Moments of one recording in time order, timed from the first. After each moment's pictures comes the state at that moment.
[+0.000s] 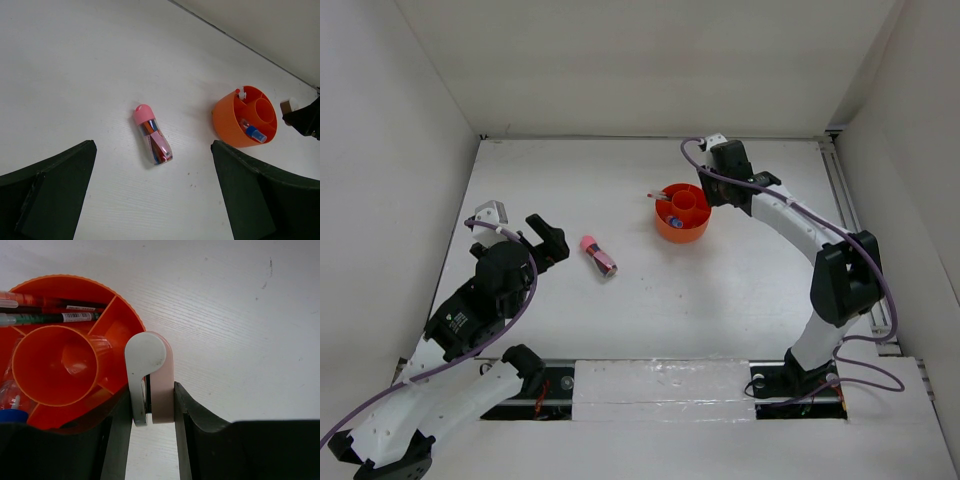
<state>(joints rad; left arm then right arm) -0.68 0.61 0.94 -0.76 -0.66 -0.73 0.43 1.73 1.41 -0.43 0.18 -0.02</state>
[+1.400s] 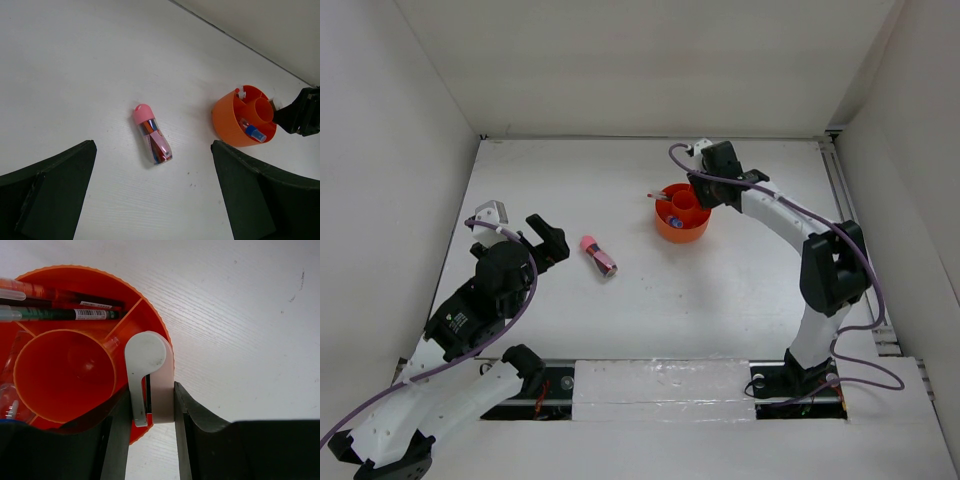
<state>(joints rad) -0.68 0.61 0.94 -0.76 -0.66 -0.73 0.44 1.82 1.46 -0.44 0.12 -0.09</state>
